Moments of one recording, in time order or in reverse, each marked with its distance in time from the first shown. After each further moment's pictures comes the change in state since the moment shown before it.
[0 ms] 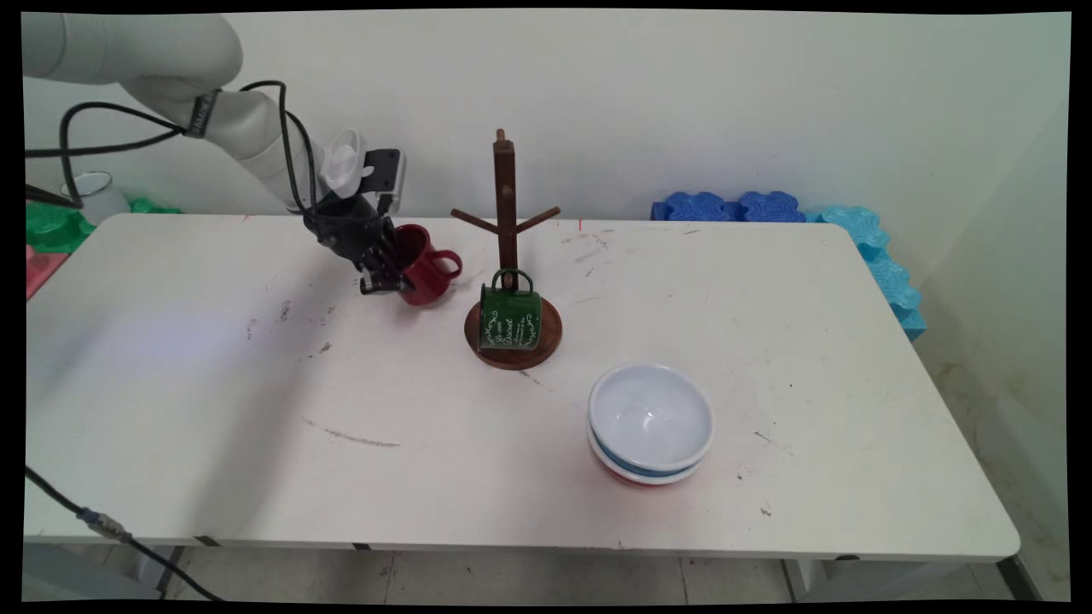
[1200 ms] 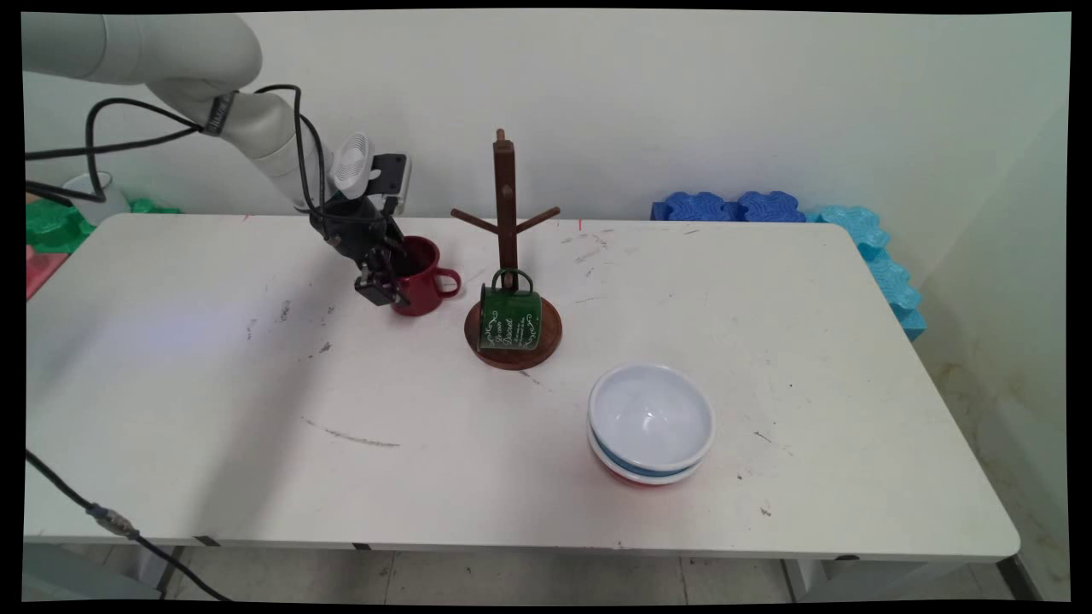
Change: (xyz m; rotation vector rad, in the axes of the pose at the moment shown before) arm -0.003 -0.017 0.015 -0.024 -0.031 0.013
